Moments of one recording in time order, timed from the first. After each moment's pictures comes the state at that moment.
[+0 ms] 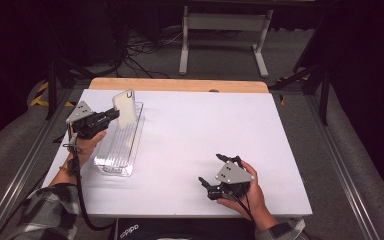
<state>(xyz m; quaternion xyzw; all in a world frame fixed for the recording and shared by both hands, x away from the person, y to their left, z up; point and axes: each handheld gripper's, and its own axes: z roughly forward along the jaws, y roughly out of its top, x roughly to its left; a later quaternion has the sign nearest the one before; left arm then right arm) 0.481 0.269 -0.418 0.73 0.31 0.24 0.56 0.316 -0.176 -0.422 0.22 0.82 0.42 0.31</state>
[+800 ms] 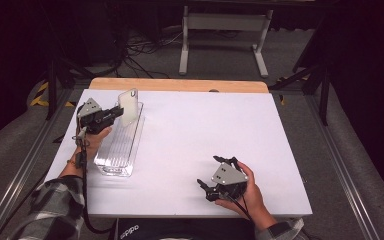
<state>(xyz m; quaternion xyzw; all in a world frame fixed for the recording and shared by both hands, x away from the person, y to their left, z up) 0.509 0.263 -0.433 0.74 0.33 0.24 0.53 0.318 -0.170 -0.430 0.21 0.84 0.40 0.31</state>
